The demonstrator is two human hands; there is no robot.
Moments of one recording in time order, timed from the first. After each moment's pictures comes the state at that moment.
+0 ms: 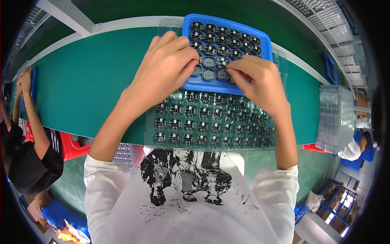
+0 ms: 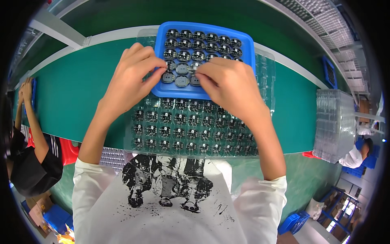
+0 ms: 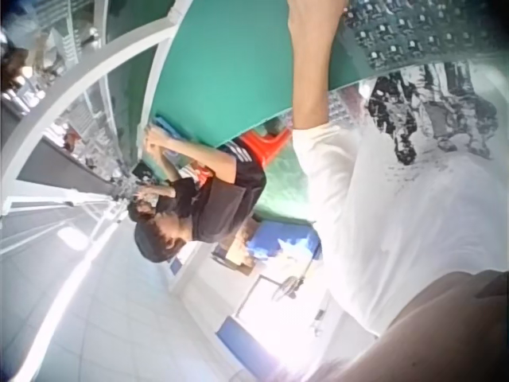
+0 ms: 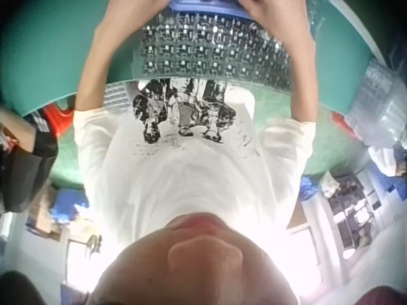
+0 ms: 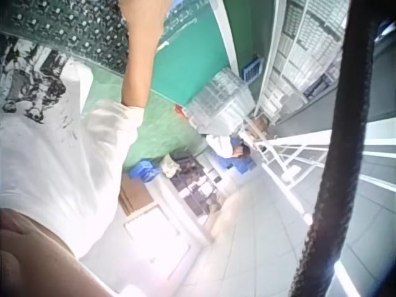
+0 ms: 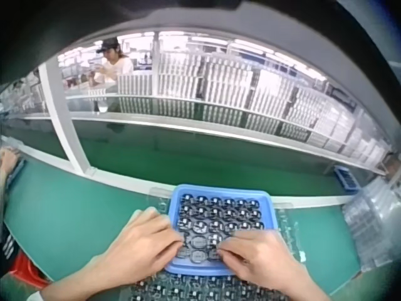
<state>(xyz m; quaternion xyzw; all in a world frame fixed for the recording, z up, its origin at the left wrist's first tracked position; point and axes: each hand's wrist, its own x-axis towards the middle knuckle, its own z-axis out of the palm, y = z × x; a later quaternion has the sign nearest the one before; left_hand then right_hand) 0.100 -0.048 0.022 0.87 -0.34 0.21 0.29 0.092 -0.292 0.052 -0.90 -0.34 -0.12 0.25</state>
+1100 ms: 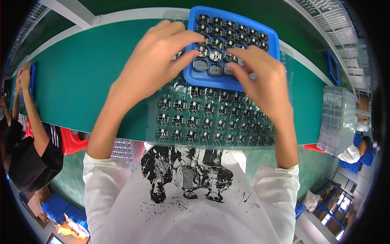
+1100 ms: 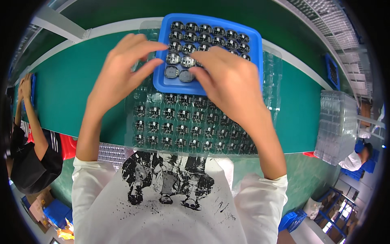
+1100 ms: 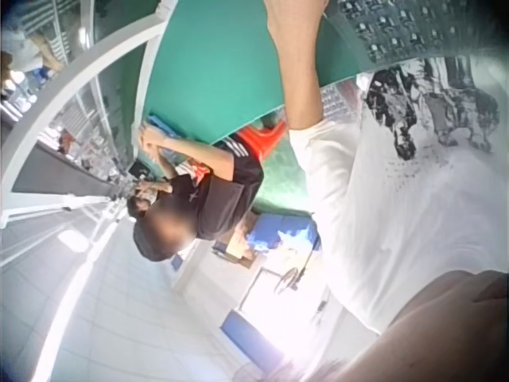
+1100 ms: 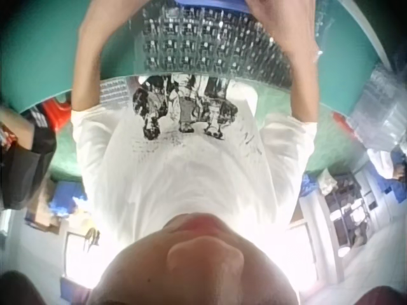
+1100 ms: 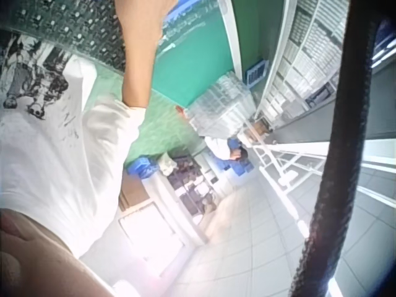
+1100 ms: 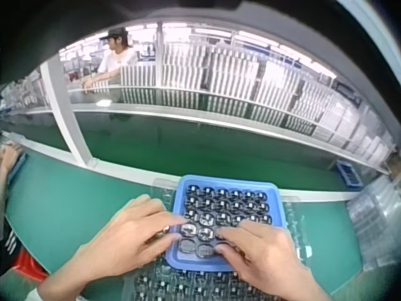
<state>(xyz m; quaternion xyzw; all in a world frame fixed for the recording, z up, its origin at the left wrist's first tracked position) 0.103 -0.034 0.036 0.86 -0.34 0.17 0.34 0.083 -0.272 0.054 -0.89 -0.32 -0.17 0.29</state>
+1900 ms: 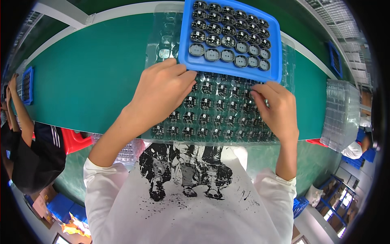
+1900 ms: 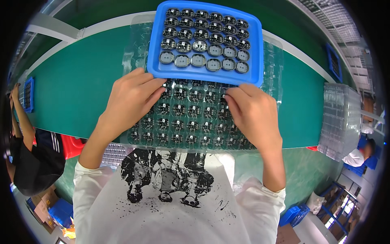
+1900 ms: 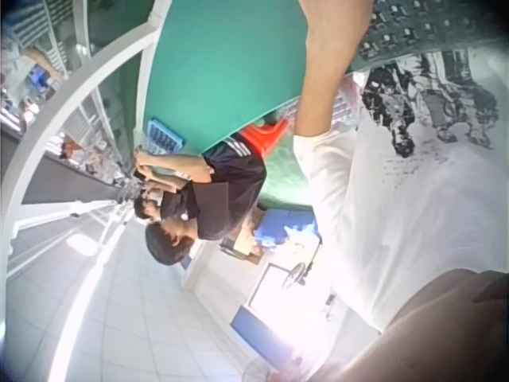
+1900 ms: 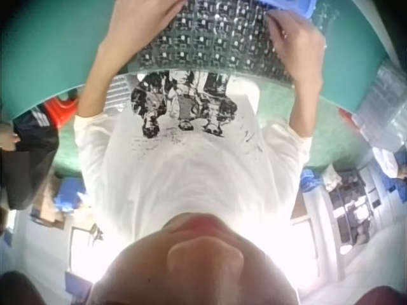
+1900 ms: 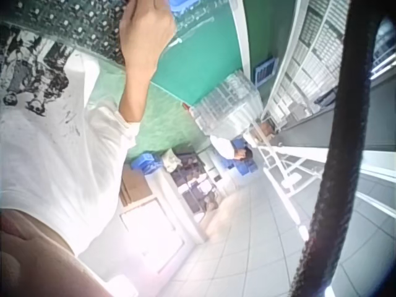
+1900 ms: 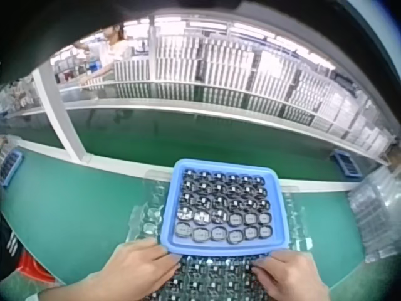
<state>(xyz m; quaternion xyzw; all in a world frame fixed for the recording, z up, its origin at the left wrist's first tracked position) 0.053 -0.051 0.005 0.90 -0.34 0.11 0.25 0.030 -0.333 0.038 -0.95 -0.24 -0.07 0.17</state>
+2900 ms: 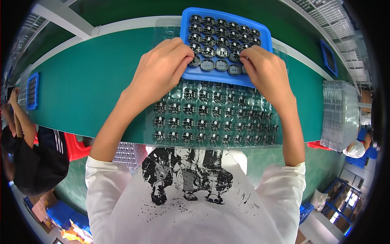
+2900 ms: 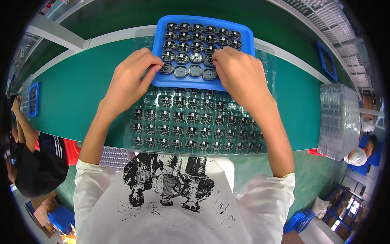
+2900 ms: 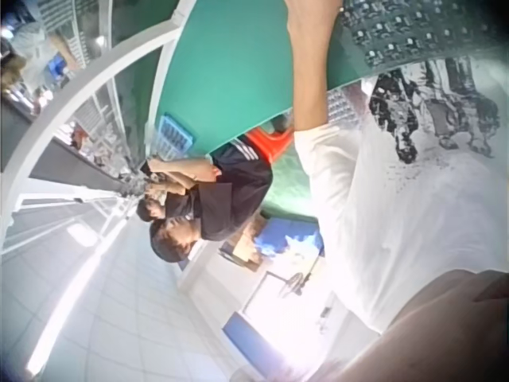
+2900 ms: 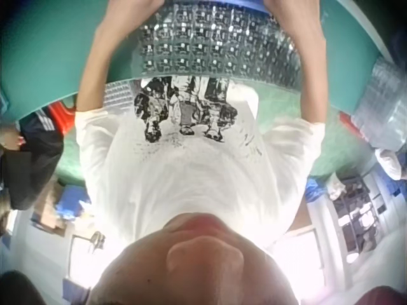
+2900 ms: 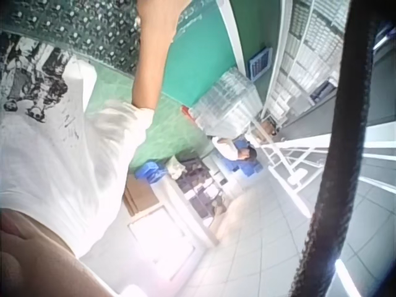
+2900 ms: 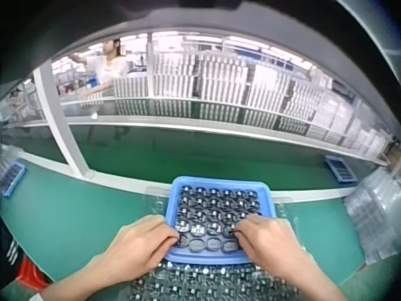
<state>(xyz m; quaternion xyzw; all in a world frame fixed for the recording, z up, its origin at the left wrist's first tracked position) 0.098 -0.049 0.016 0.87 -0.32 0.17 0.33 0.099 -0.315 0.044 -0.94 -0.26 -0.14 0.14</state>
